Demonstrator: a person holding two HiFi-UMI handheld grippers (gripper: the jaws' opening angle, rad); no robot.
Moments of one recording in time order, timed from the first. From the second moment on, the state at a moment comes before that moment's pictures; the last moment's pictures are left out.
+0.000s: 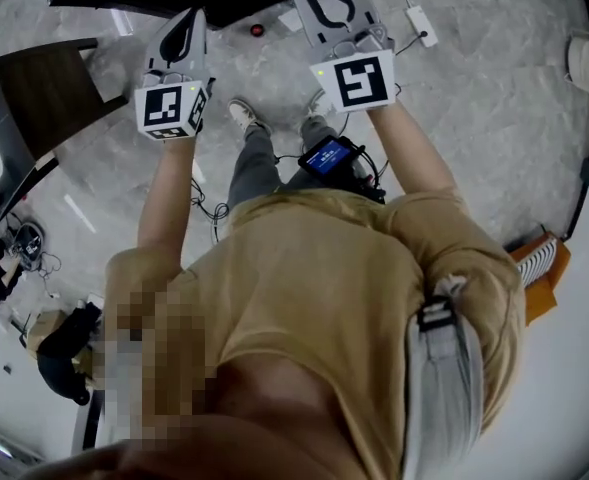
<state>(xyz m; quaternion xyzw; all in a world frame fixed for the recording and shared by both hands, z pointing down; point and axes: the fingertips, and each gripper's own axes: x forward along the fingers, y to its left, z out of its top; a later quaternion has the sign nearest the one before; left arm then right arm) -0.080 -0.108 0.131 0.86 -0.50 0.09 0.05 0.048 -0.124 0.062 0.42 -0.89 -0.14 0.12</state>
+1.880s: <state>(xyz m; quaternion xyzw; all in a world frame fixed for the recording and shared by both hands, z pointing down) -0.178 -0.024 -0.032 0.82 -0.57 0.01 0.00 0.137 -0.045 -0.087 0.56 -0.82 -0.13 0.07</state>
